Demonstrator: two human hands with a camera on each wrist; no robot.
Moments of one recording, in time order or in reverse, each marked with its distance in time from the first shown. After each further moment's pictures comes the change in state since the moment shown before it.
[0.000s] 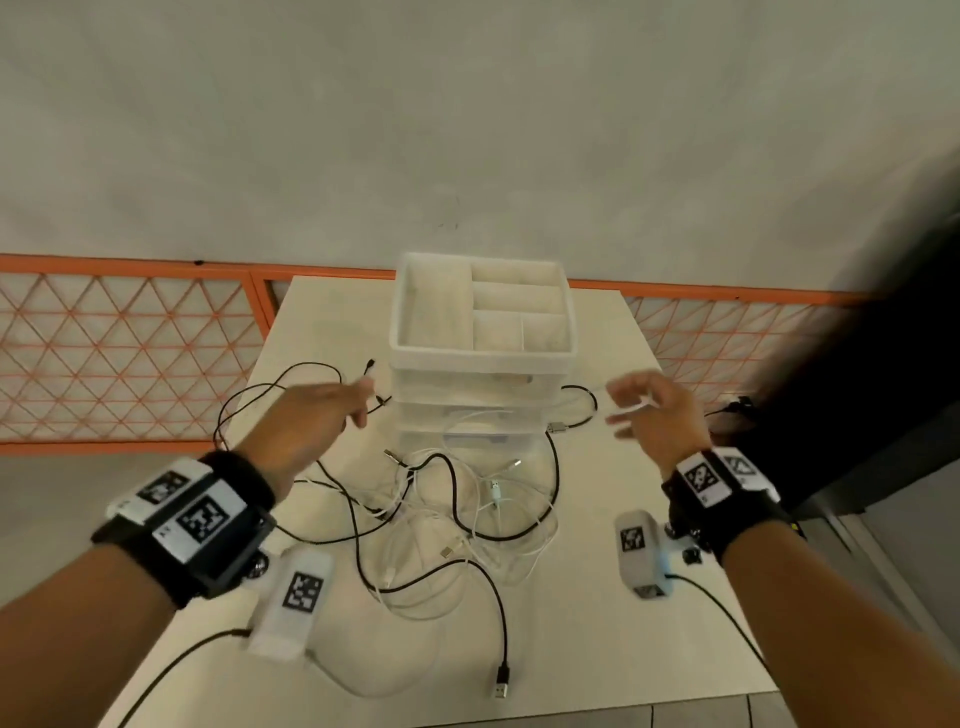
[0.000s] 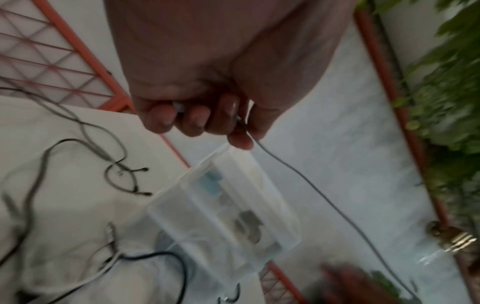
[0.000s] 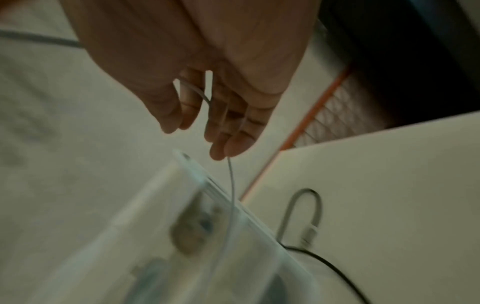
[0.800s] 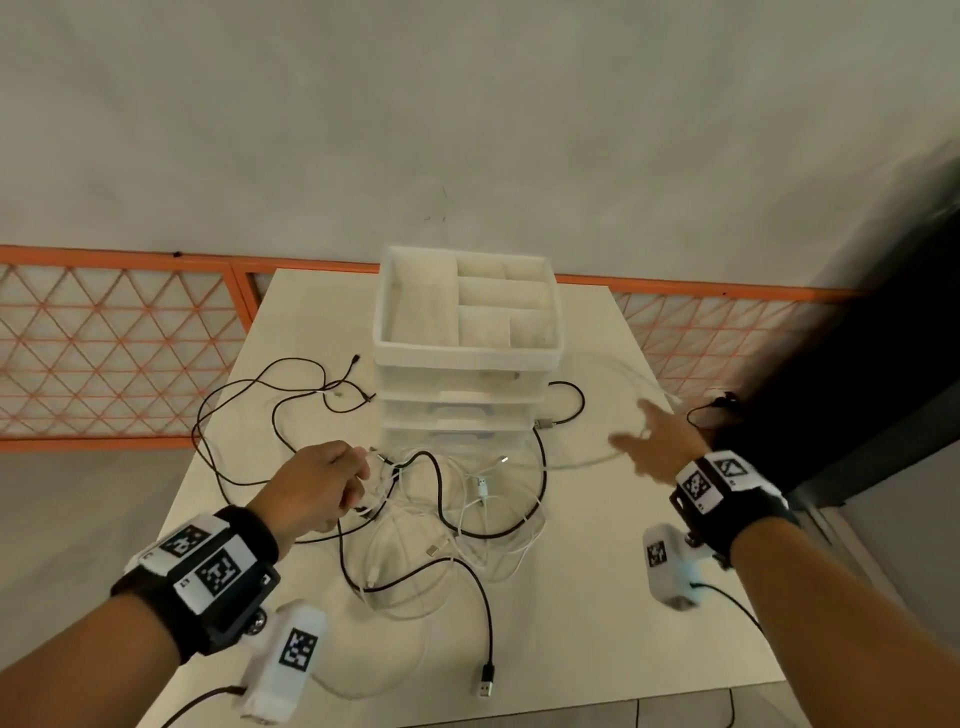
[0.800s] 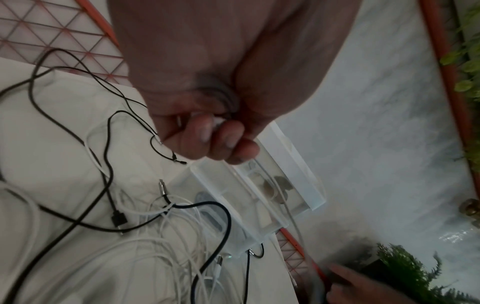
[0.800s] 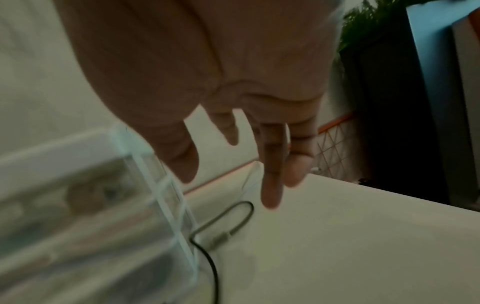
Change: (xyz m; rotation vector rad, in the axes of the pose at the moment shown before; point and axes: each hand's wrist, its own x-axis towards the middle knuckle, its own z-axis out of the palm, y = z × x) left_hand -0.005 -0.050 0.035 -0.069 -0.175 -0.199; right_hand 0.029 0.041 -0.025 -0.698 -0.219 0.139
